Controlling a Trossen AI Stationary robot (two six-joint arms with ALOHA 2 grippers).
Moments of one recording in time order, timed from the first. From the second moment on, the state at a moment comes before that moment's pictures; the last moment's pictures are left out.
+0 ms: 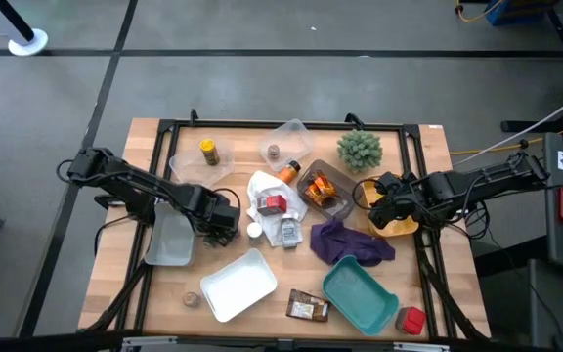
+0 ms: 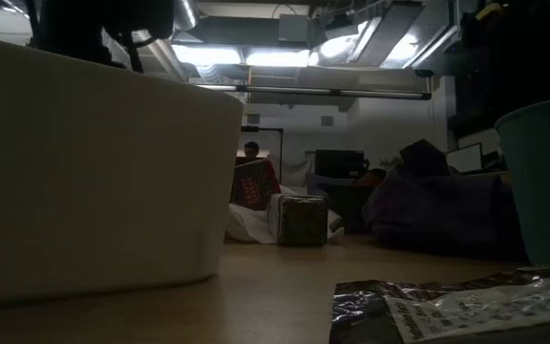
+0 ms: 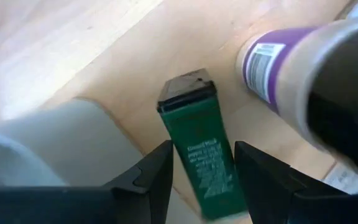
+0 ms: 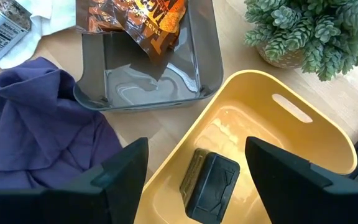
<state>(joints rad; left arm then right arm) -0.20 1.45 0.89 -0.97 -0.02 -1.15 0.27 1.00 0.91 -1.21 0.41 0.93</state>
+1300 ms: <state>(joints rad) -0.20 1.26 0.84 -0.88 -0.02 -1.11 0.27 1.00 0.91 -1.18 0.41 0.87</state>
